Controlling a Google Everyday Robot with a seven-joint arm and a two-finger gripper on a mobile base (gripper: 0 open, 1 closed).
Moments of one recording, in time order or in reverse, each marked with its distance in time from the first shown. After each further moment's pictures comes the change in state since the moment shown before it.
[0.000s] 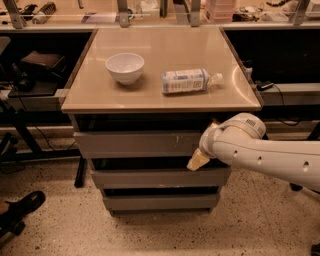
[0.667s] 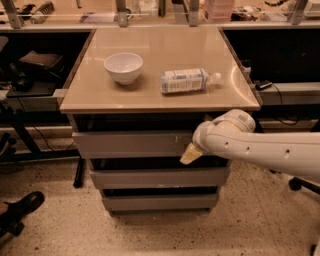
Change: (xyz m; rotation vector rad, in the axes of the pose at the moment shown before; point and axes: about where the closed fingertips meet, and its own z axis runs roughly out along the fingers) arm -0.014 -0.010 0.036 -0.015 -0.038 0.020
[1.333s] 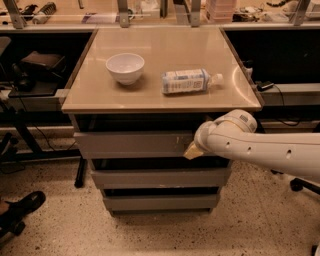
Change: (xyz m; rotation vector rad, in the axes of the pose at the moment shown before) arm 0.000 0.000 0.000 0.000 0.000 0.000
